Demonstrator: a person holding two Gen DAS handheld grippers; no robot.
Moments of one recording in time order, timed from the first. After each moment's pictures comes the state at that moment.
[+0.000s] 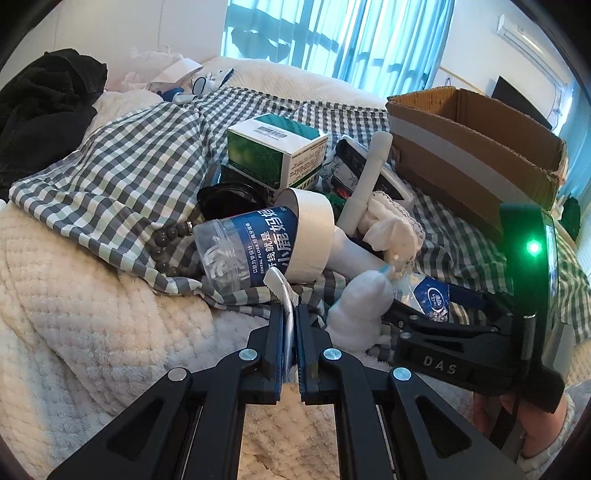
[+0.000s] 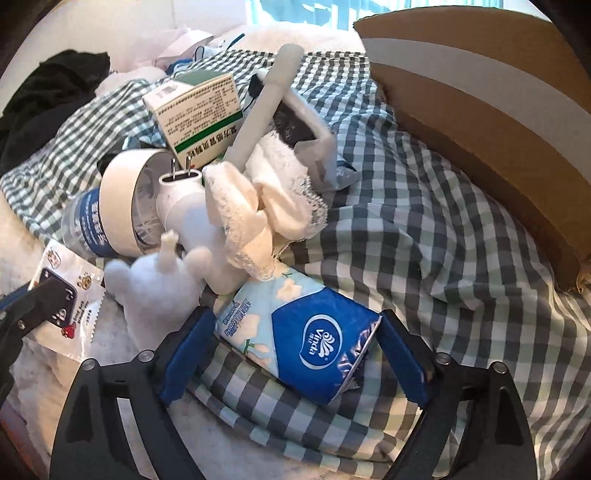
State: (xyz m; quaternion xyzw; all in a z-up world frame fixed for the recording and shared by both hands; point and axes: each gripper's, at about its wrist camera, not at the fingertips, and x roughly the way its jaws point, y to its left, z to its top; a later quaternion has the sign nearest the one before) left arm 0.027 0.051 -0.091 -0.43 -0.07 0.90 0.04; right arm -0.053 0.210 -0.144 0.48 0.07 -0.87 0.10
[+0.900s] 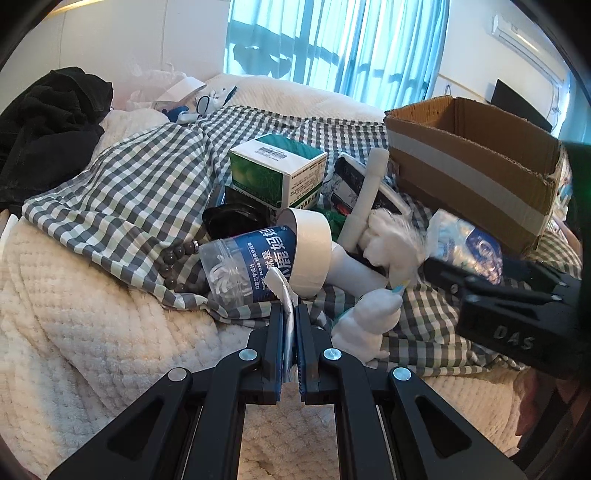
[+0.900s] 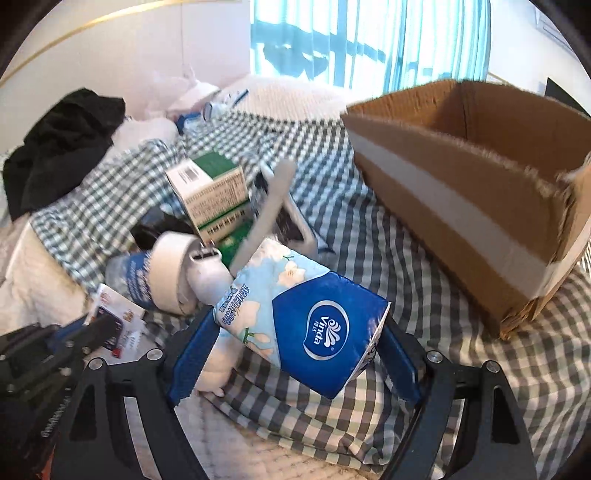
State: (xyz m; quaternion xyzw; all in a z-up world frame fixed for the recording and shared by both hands) left arm 0.030 0.055 -0.080 -0.40 -0.06 0.91 0.02; right arm -0.032 0.216 -0.066 0.39 0.06 -0.91 0.11
